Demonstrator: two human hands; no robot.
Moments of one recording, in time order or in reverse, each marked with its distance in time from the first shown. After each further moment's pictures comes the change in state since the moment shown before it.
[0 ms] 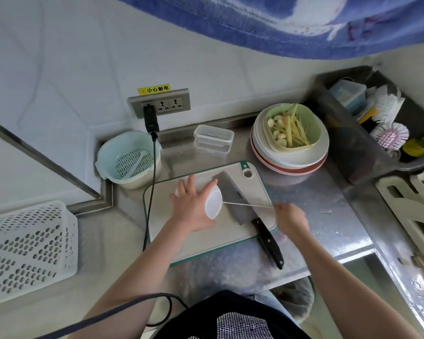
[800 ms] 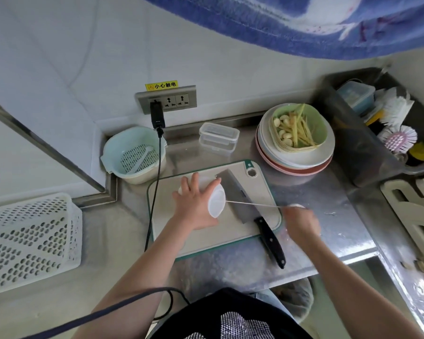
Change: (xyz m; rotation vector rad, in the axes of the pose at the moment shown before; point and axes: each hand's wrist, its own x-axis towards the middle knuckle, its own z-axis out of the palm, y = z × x) left_hand -0.004 -0.002 0.001 -0.016 0.001 0.000; right_hand -0.015 0.010 -0.004 -0.206 0.114 -0.097
